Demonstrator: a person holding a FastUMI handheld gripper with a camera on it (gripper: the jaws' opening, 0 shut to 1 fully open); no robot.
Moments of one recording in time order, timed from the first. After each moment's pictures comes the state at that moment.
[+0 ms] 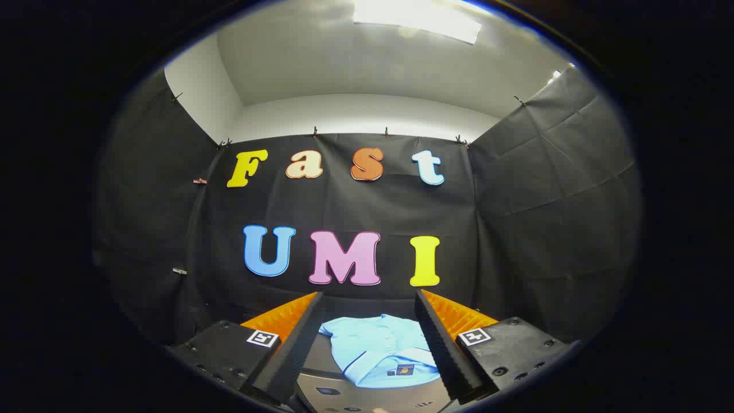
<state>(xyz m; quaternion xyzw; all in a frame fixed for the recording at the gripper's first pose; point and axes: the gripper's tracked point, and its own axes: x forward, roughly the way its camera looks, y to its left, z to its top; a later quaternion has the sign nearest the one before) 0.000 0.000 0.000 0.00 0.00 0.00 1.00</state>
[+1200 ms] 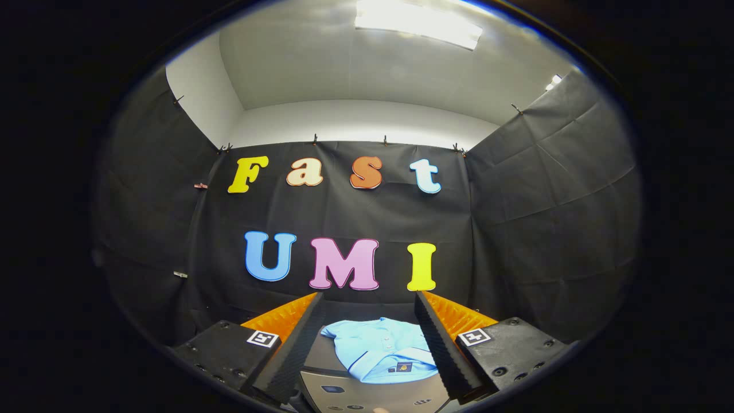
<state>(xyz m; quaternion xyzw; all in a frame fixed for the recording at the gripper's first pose) -0.008 0.001 0.011 0.00 -0.02 0.00 1.00</state>
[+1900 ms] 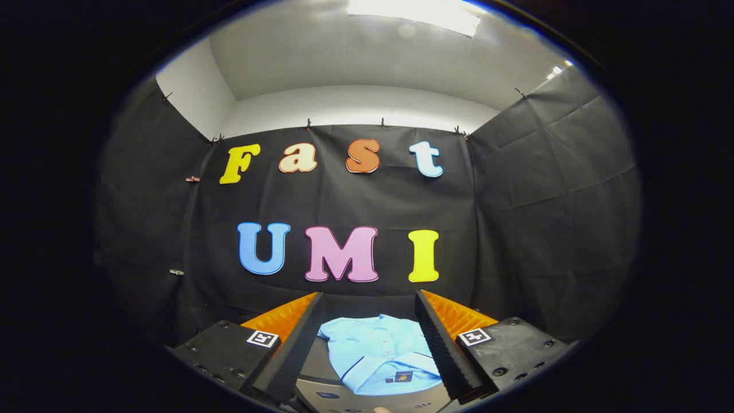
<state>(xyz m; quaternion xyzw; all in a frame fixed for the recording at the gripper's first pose) 0.057 -0.016 -0.008 0.01 0.03 0.00 1.00</state>
